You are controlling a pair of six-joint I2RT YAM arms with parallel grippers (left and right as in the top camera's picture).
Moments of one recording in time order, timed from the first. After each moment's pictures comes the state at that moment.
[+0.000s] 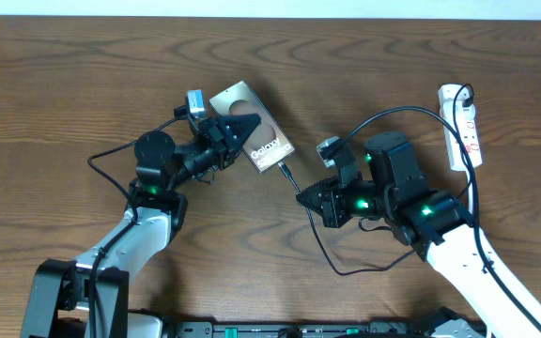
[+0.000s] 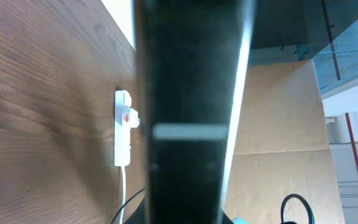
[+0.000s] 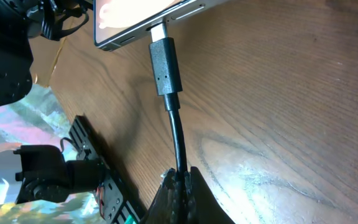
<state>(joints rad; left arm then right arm) -0.18 1.48 0.56 0.91 0.78 -1.45 0.47 1.20 0.85 -0.49 -0.66 0.28</state>
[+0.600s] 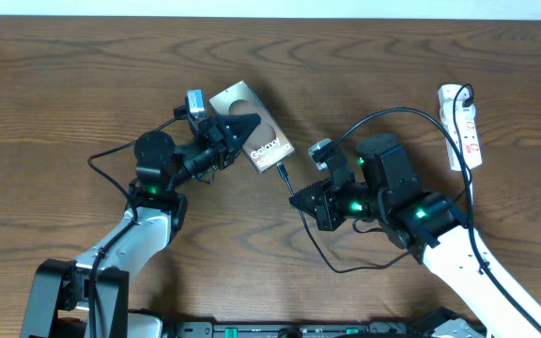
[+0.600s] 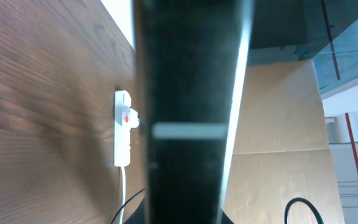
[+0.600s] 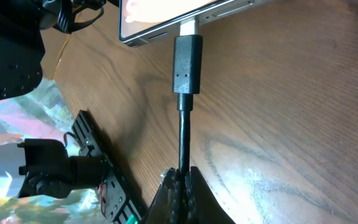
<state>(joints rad) -0.18 1.48 0.56 0.91 0.78 -1.45 0.52 1.20 0.85 -0.45 -0.65 0.28</state>
